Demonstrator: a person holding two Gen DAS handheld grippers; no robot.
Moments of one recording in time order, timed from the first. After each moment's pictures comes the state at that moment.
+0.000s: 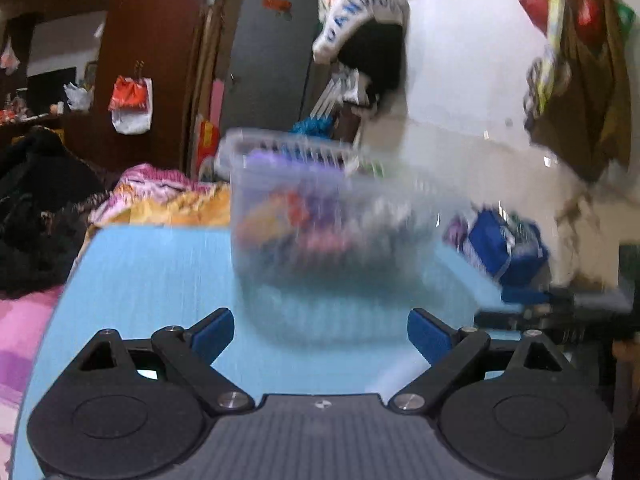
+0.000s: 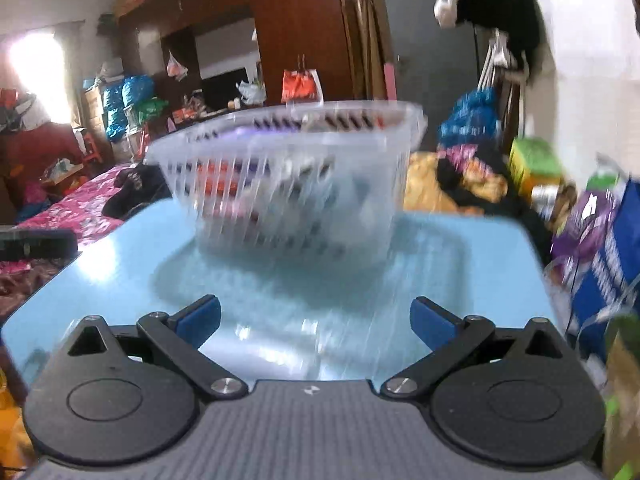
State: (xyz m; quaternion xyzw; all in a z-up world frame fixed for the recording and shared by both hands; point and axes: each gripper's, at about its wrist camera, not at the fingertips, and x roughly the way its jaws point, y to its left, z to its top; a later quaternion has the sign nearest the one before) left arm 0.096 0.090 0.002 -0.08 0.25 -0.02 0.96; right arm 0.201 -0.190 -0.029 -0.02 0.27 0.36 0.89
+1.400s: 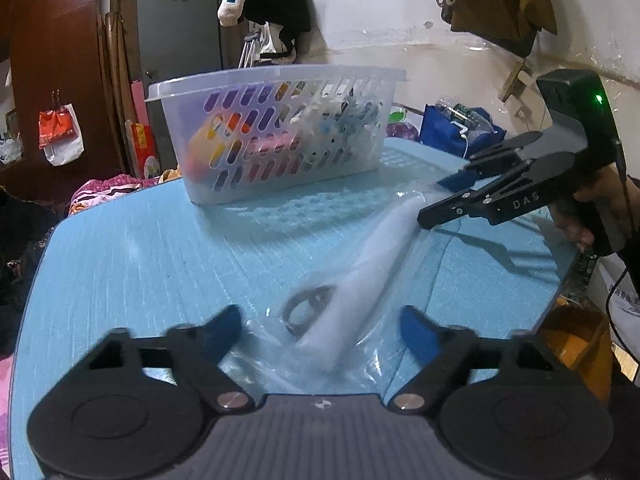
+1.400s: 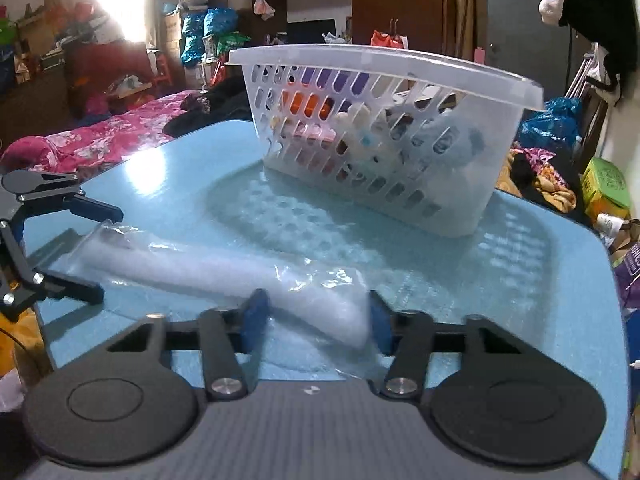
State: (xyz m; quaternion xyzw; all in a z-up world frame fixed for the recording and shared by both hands) left arm 0.069 0.088 -0.059 0.06 0.29 -0.11 0.95; right arm 0.189 -0.162 -0.055 -0.15 0.27 0.44 0.84
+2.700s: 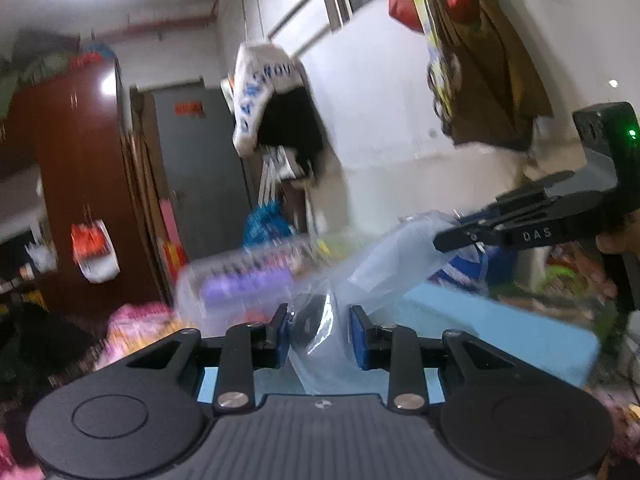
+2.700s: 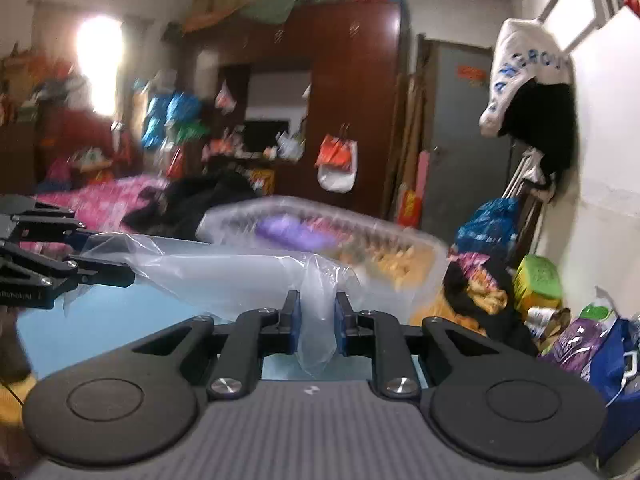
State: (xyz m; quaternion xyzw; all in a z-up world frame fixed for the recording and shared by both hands) left arm 0.076 0.056 0.056 0.11 0.11 -0.07 0.99; right arm 0.185 -0.174 0.057 -0.10 0.11 0.37 0.91
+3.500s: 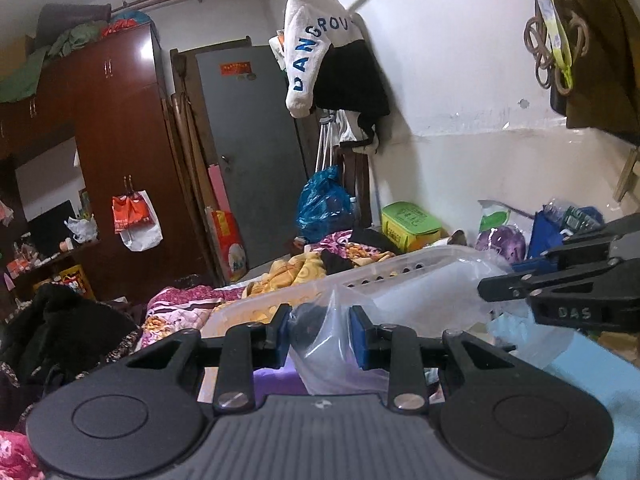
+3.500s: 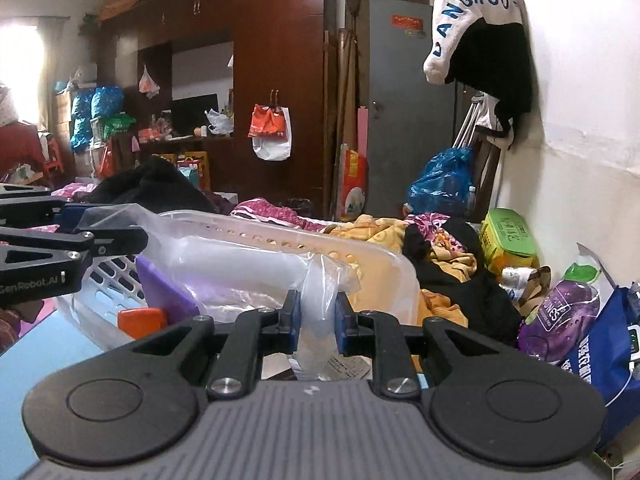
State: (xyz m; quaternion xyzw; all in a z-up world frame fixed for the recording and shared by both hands) left arm 0.249 0.058 0.075 0.11 0.17 0.02 0.98; right arm 0.301 -0.124 0.036 -0.07 0.19 0.29 0.93
